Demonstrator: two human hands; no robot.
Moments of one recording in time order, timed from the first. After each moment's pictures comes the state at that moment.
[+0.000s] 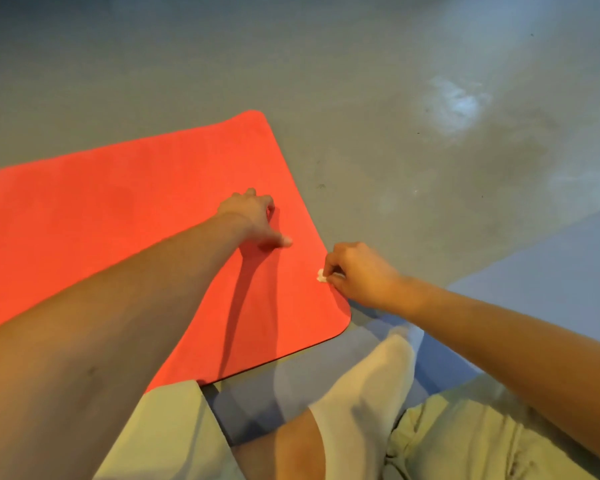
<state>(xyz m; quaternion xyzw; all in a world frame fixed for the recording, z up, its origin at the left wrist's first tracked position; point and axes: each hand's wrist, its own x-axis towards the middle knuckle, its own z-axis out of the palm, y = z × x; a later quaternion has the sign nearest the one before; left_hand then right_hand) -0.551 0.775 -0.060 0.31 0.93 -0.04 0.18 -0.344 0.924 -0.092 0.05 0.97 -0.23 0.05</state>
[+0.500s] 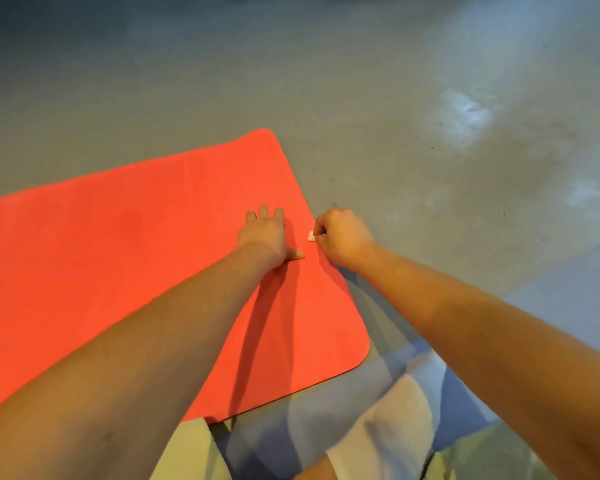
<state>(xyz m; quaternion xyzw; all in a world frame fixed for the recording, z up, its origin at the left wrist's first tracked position) -0.551 0.788 -0.083 0.28 0.95 0.01 0.13 -0.463 0.936 -0.092 0.19 0.96 -0.22 0.01</state>
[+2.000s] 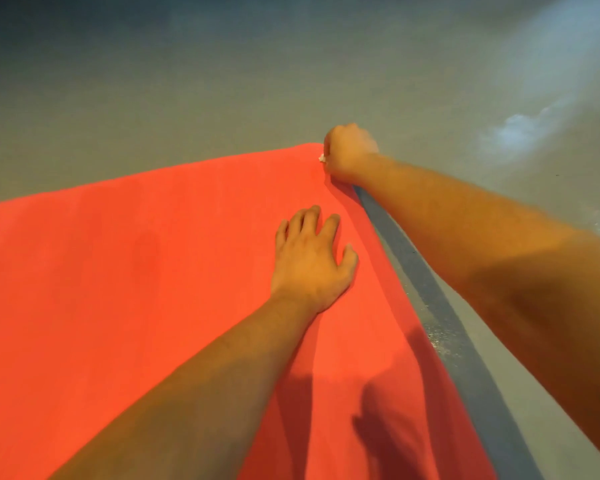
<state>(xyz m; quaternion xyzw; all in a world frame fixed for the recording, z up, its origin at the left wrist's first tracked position) -0.633 0.795 -0.159 0.31 0.93 0.17 -0.10 -0.750 0.976 -0.092 0.15 0.98 -0.09 -0.06</state>
